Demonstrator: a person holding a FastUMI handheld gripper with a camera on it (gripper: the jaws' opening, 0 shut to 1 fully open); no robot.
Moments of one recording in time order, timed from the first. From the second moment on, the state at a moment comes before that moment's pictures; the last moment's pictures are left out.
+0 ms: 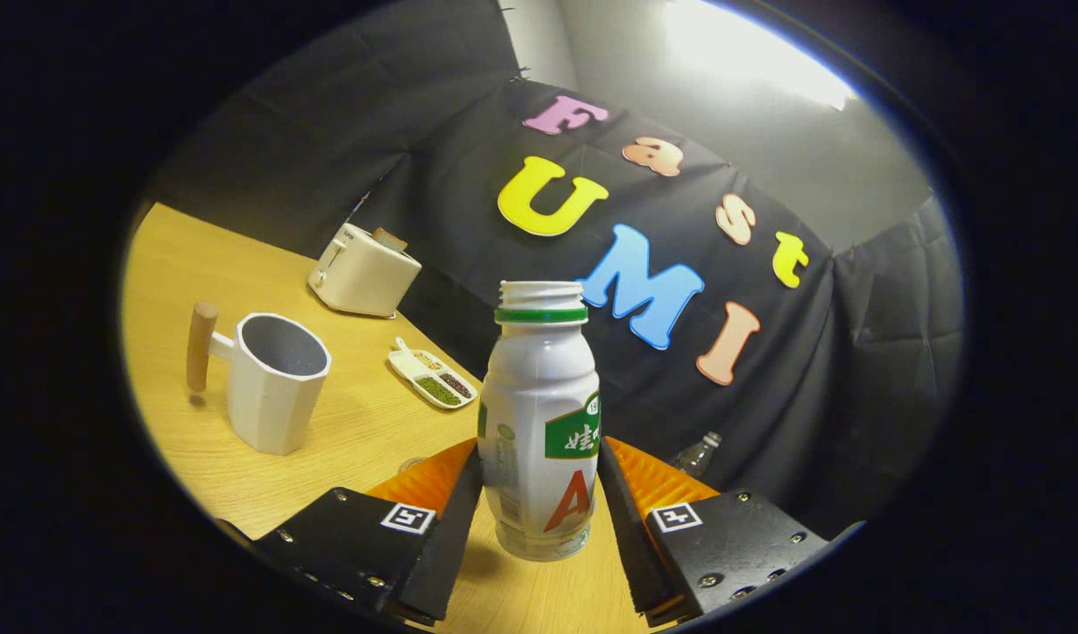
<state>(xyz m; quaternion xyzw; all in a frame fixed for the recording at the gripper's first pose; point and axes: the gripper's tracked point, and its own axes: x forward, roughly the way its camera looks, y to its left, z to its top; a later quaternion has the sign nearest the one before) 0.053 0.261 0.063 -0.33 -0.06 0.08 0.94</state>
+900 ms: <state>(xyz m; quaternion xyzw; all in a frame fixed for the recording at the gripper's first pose) 0.044 0.318 0.081 -0.58 -0.15 0.03 0.80</state>
